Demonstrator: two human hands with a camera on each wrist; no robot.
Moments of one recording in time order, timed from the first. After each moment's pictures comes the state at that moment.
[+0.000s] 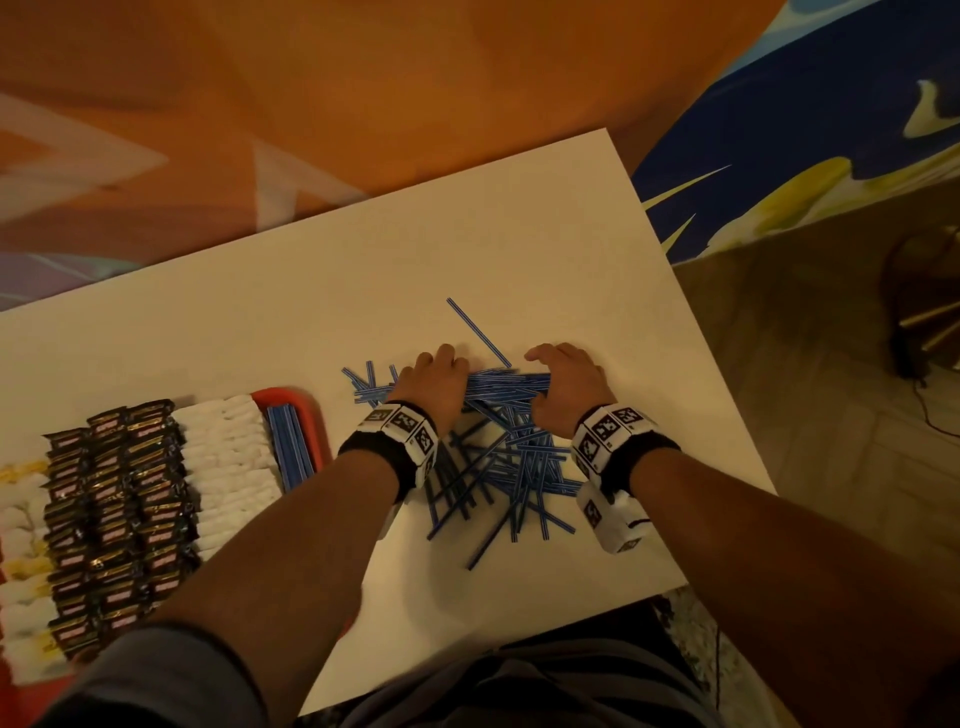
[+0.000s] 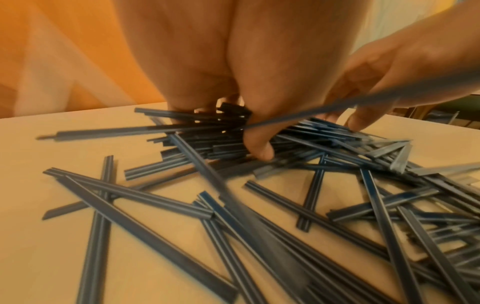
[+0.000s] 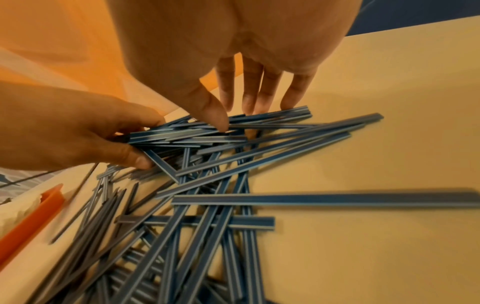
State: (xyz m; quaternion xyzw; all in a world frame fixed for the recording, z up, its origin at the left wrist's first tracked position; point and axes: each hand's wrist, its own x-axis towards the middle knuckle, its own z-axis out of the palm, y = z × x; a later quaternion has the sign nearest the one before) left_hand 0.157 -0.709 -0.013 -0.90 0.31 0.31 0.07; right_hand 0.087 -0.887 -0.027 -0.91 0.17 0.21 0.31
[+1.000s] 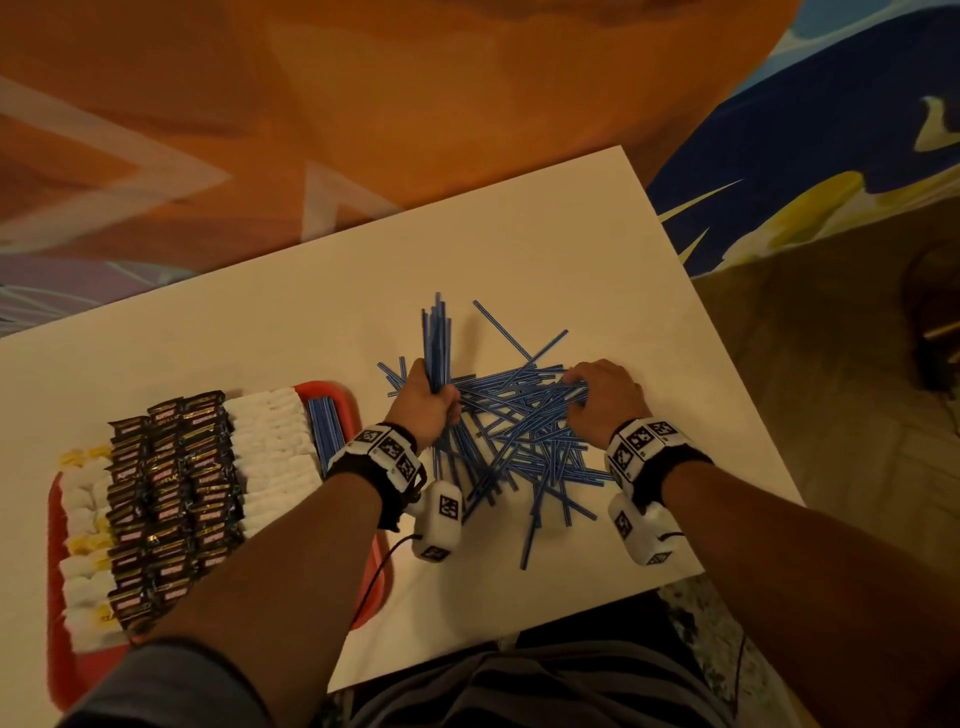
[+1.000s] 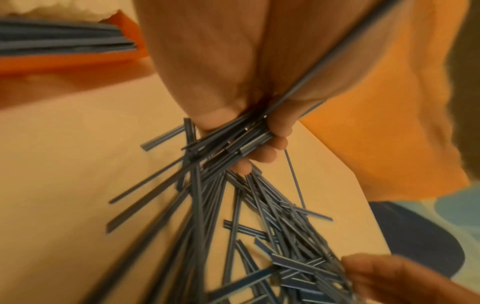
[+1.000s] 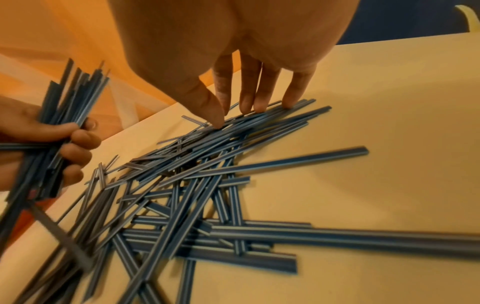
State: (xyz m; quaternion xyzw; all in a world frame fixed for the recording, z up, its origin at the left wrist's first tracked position) left_hand 0.132 -0.658 -0.011 -0.81 -0.05 0.30 -0.49; right_hand 0.055 -0.886 -0.026 -0.91 0.21 0.18 0.31
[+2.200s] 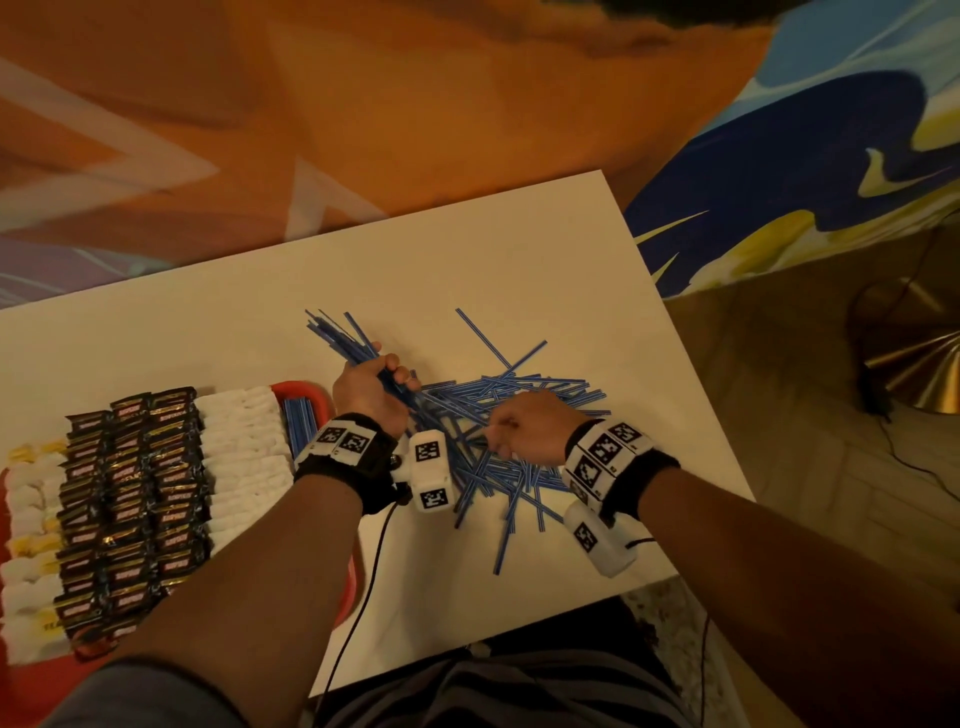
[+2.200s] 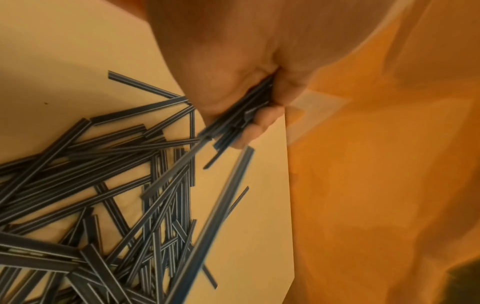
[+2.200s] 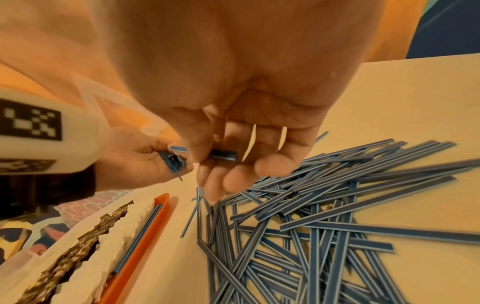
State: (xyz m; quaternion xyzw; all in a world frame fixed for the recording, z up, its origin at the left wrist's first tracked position) left_hand 0.150 -0.659 0.008 -0.42 -0.38 0.16 -0.81; right_hand 0.068 -0.843 0.040 -0.86 0.02 0.35 0.37
